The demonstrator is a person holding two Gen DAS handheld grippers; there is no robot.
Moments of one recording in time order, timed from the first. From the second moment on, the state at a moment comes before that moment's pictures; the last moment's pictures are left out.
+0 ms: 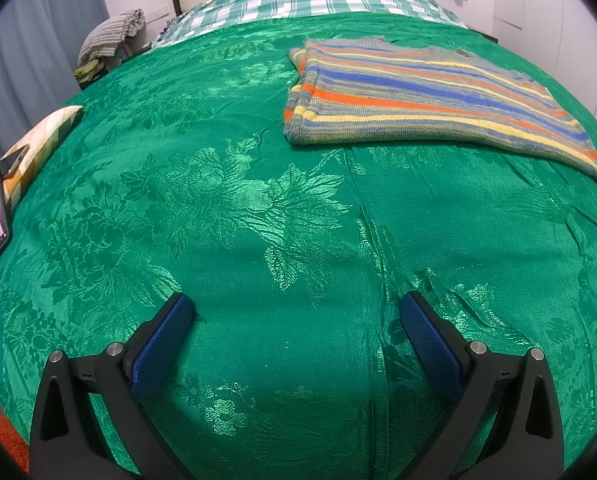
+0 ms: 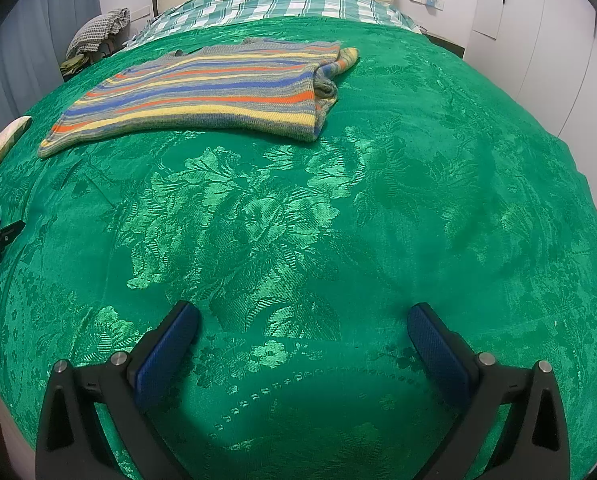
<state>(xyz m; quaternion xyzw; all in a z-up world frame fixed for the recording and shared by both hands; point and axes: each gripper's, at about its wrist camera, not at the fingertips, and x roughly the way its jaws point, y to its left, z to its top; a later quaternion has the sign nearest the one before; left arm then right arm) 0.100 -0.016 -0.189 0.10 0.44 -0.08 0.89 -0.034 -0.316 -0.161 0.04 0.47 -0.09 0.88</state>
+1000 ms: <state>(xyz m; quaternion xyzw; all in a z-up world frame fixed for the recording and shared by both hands) 0.070 -0.261 -0.111 0.23 0.36 -0.40 0.81 0.099 -0.445 -0.081 0.22 0.46 0.01 0.86</state>
